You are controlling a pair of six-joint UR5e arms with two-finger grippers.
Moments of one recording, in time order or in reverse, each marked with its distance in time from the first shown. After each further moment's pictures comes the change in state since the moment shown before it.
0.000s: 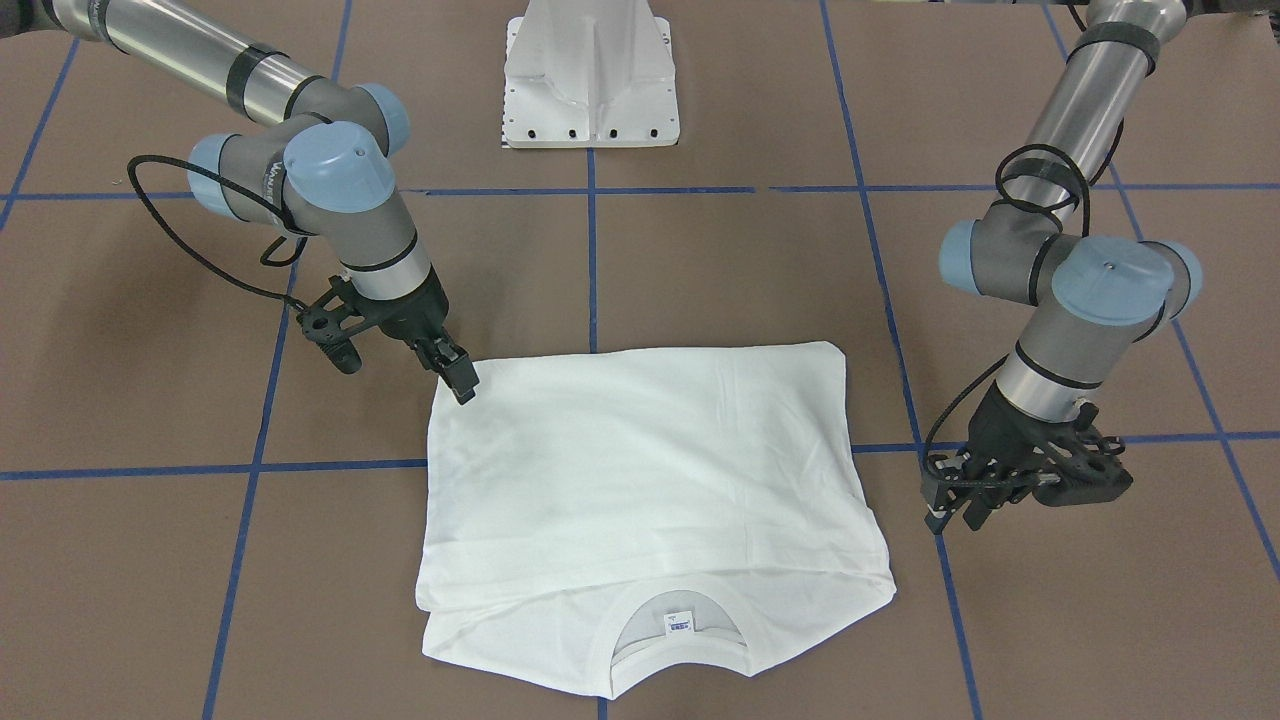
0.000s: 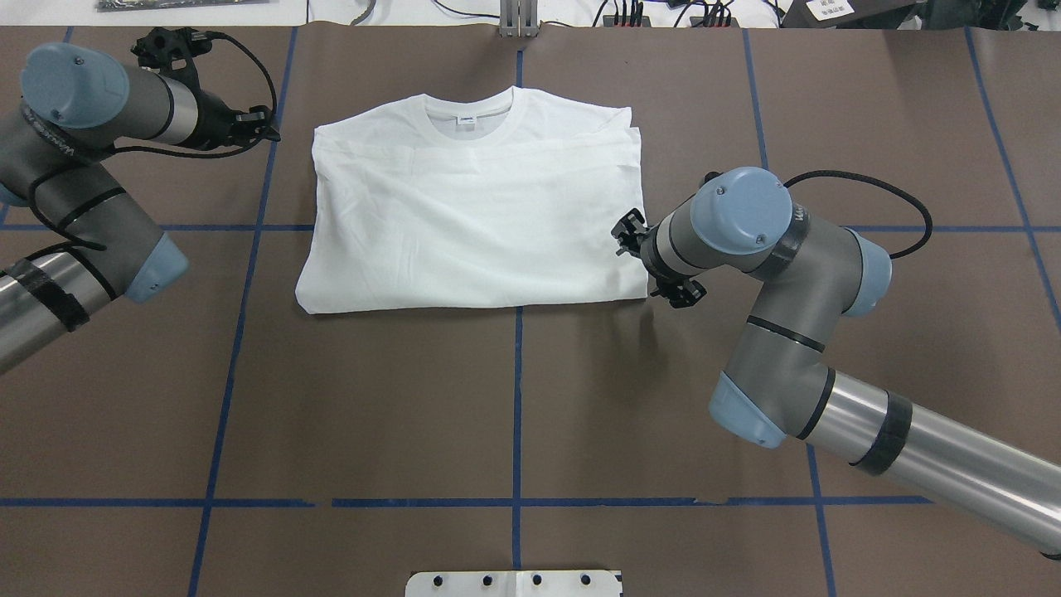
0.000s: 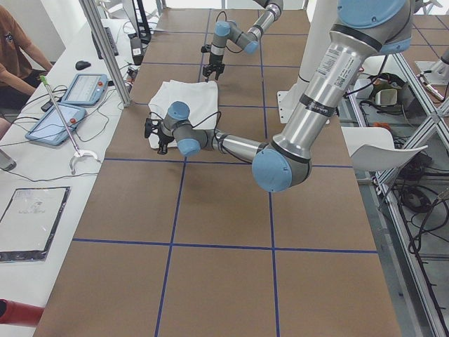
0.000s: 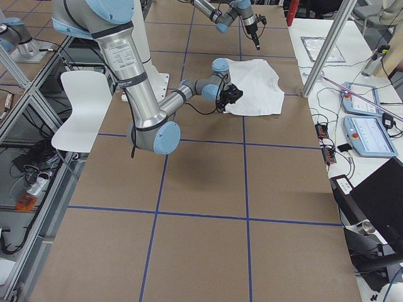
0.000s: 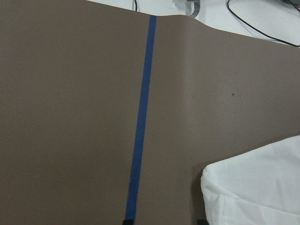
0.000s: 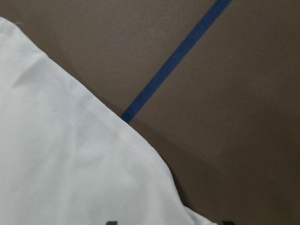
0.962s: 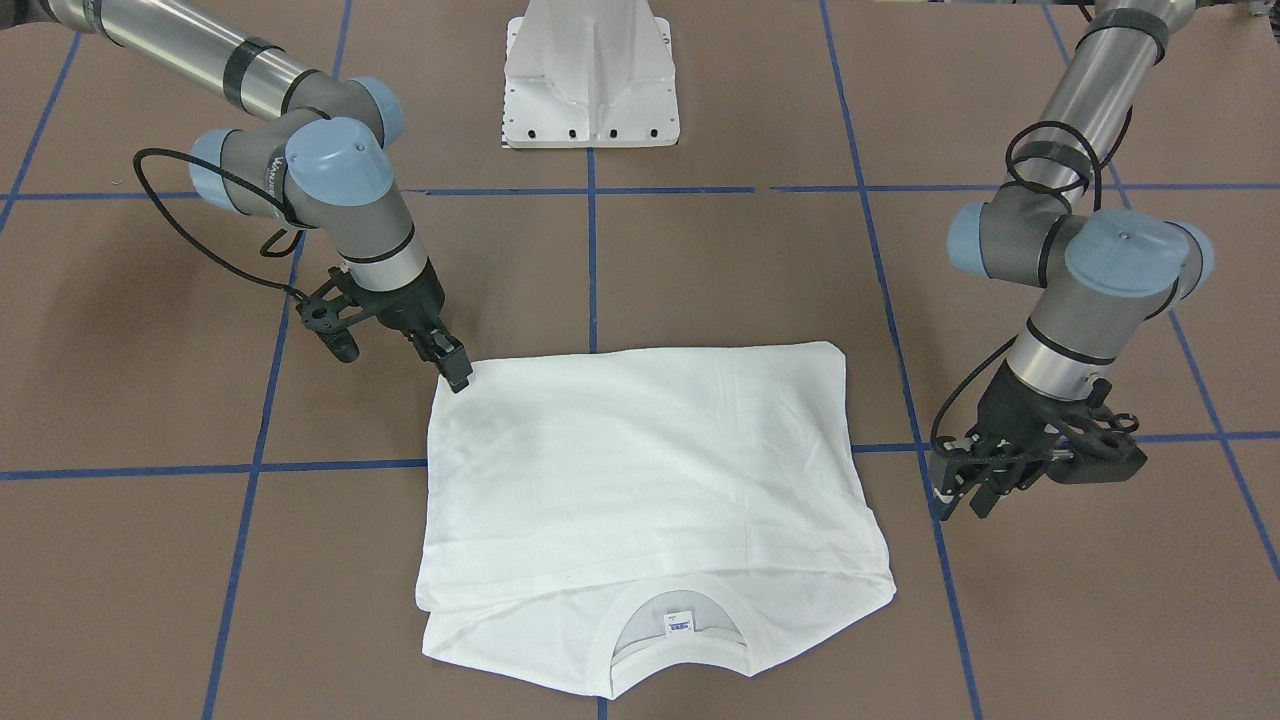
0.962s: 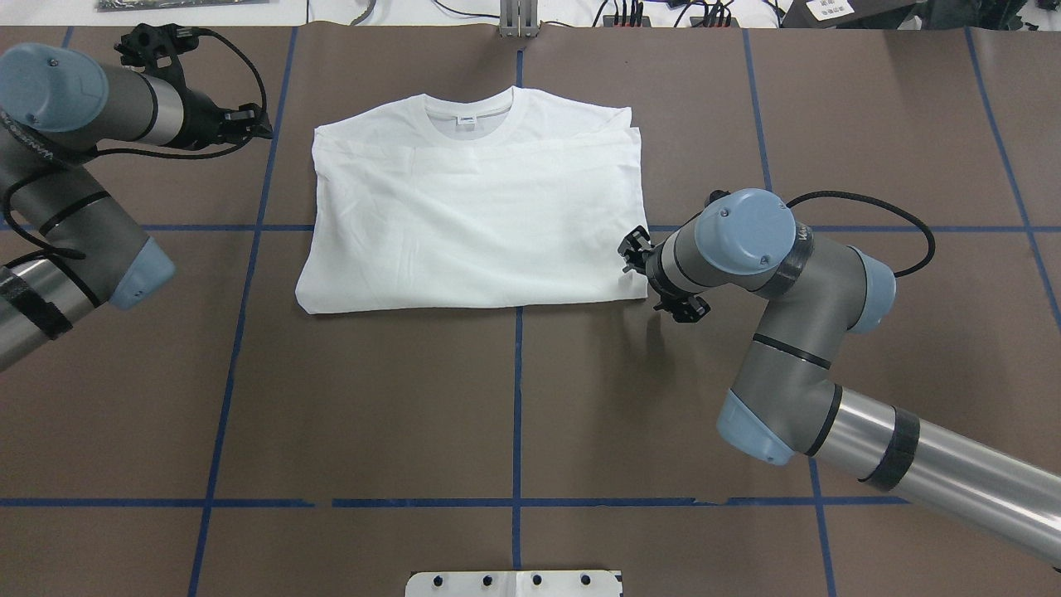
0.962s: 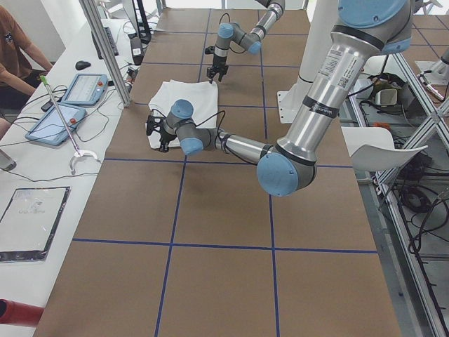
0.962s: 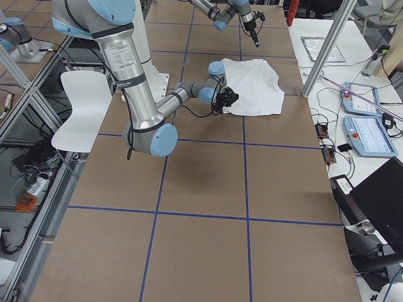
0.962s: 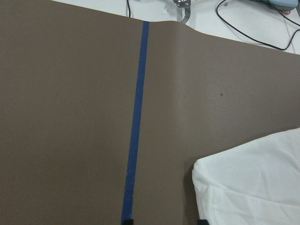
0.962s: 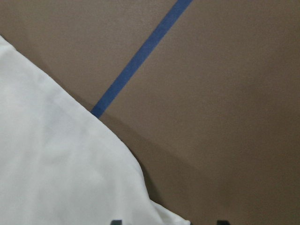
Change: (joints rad) left arm -0.006 0.039 -0.071 0.005 0.005 0.002; right arm -0.021 -0.021 0.004 0.008 -0.007 0.027
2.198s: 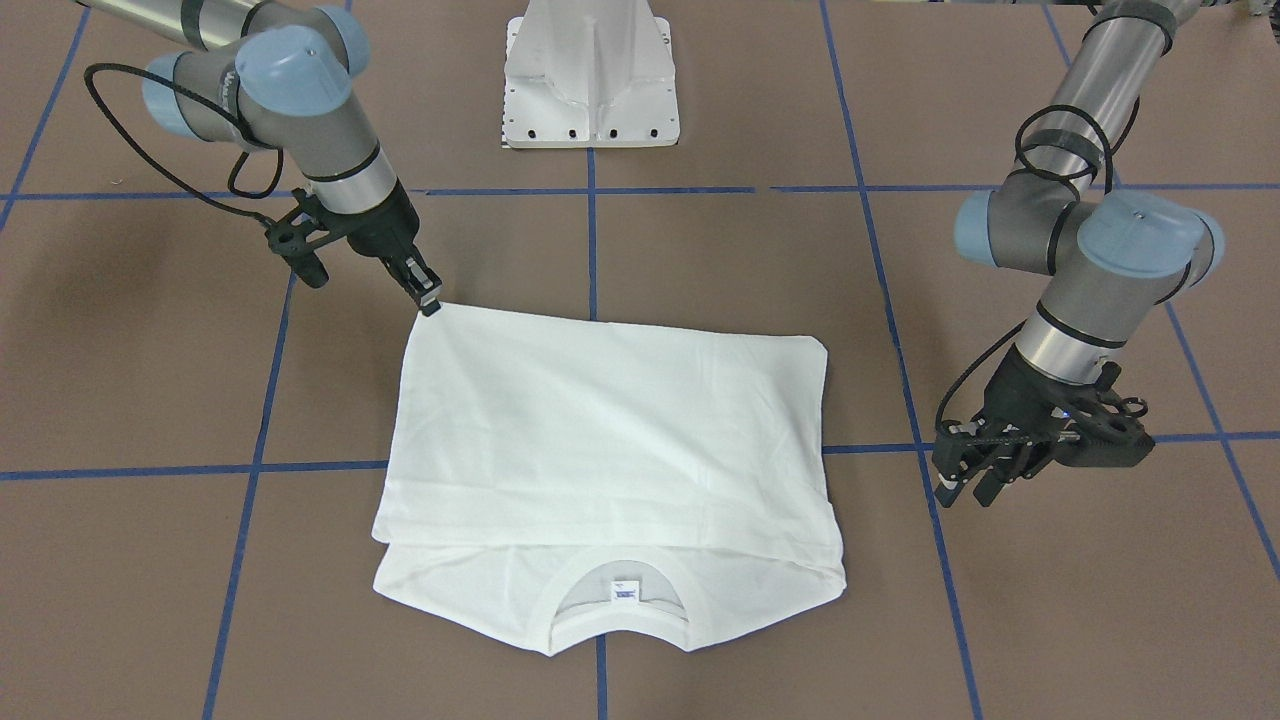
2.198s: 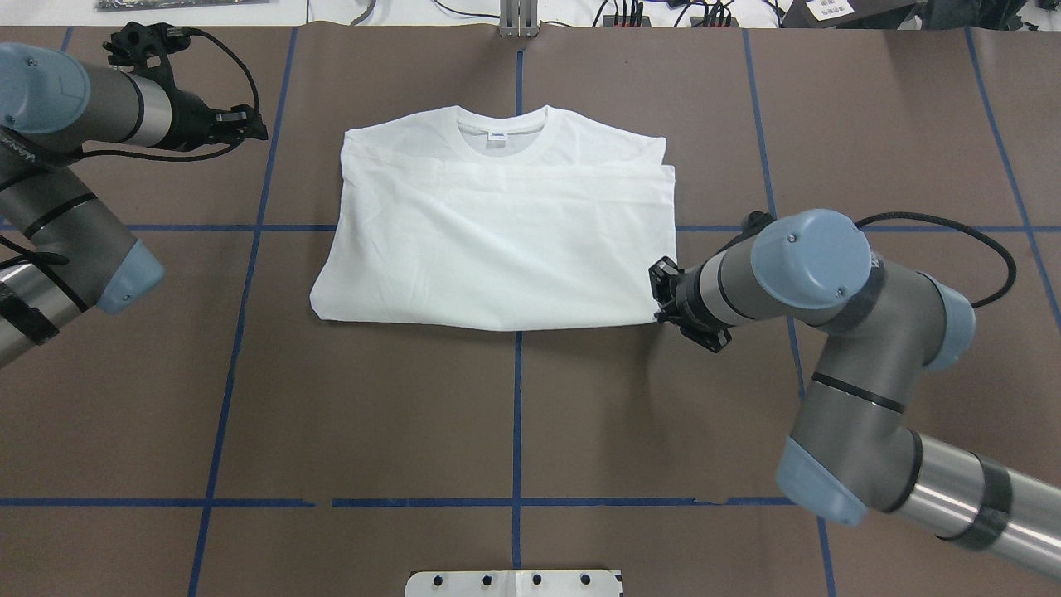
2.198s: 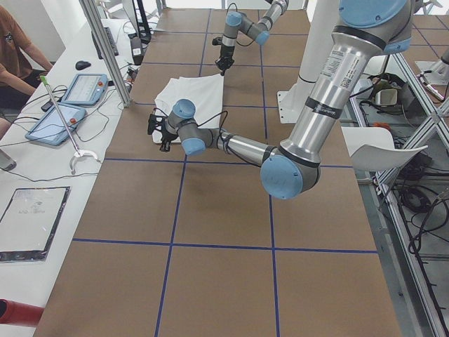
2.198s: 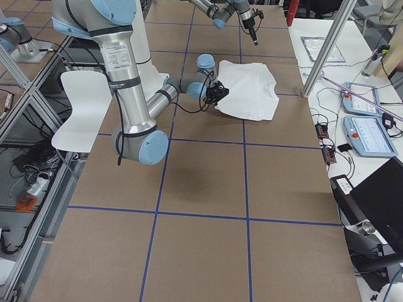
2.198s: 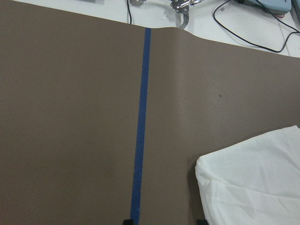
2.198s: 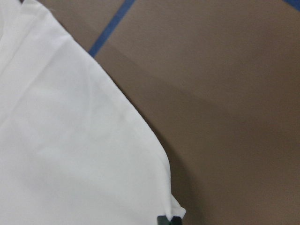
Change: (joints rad) left arm -0.006 0.028 -0.065 0.003 -0.044 0.024; right arm -0.073 -0.186 0.345 -0.123 0.030 0.046
